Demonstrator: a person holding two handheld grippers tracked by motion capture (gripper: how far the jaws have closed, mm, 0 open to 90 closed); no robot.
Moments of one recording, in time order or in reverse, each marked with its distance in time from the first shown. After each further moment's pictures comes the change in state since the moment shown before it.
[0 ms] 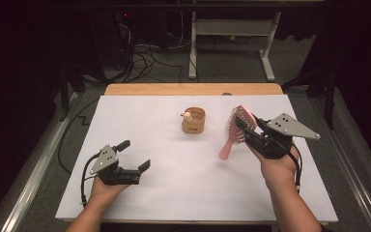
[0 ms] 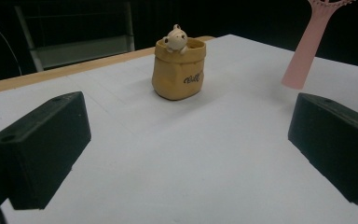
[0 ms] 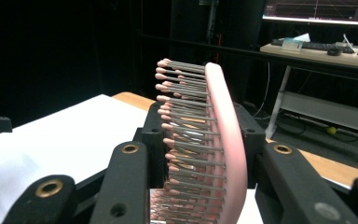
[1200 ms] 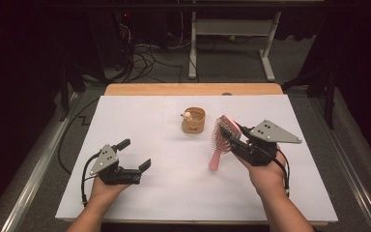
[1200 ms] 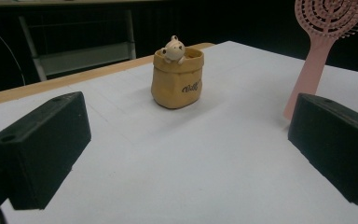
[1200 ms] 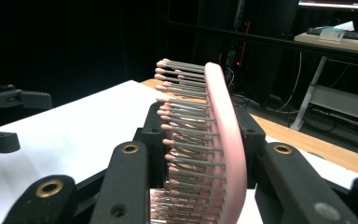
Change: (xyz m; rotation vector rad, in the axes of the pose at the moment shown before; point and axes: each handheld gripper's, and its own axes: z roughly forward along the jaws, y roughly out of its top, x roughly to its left) left arm -0.005 0.007 -0.002 -0.022 0.008 0.023; right arm 0.028 -0.008 0.009 0.052 0.096 -0.025
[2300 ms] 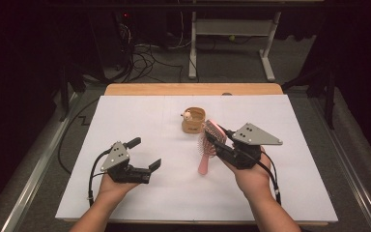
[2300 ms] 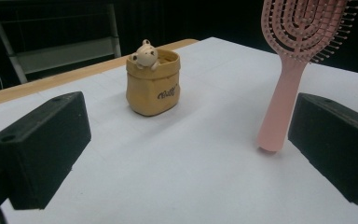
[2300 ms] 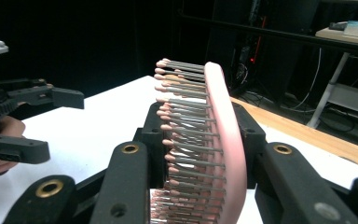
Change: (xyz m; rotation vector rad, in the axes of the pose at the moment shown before) left arm -0.015 0.014 0.014 0.019 -0.054 0.008; right arm 0.029 0.001 0.019 0.027 0.043 -0.010
